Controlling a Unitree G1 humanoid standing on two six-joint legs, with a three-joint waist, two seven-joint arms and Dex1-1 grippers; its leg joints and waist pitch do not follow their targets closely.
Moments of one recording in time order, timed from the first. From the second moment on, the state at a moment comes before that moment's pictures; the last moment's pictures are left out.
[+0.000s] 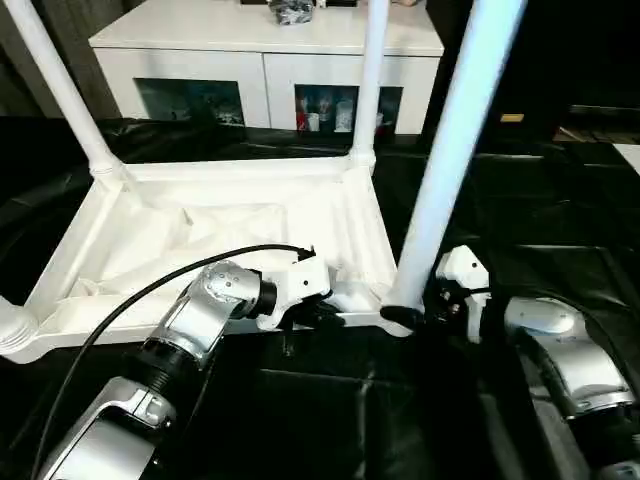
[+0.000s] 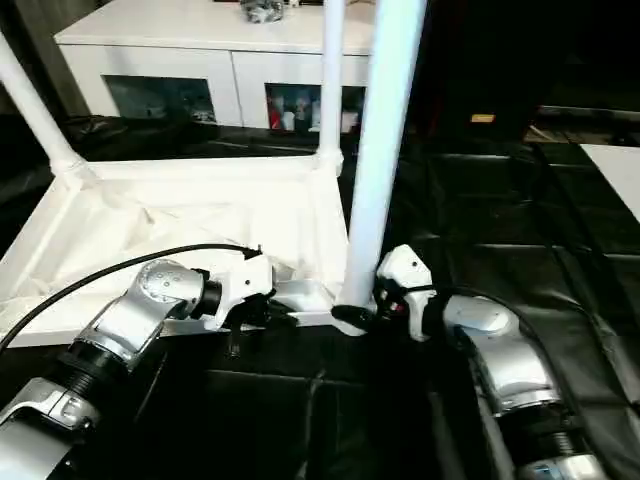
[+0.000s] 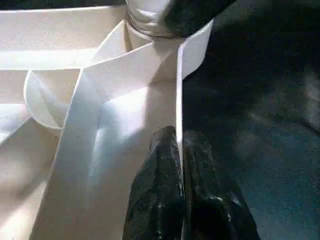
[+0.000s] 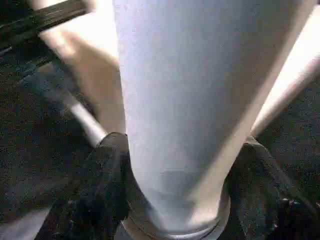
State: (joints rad) left arm -0.60 0.26 -0.37 0.56 0.10 0.13 -1.04; right arm -0.30 -0.34 0.10 0.27 0.15 0.24 0.72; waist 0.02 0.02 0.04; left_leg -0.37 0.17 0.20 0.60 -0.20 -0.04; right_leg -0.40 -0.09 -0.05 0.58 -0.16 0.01
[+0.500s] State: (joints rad) left arm -0.68 0.08 -0.37 0.70 0.17 0.14 -0.79; right arm -0.26 -0.09 -0.01 0.17 0.05 0.35 0.17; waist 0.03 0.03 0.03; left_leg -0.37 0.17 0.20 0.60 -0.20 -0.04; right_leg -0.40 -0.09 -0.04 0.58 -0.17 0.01
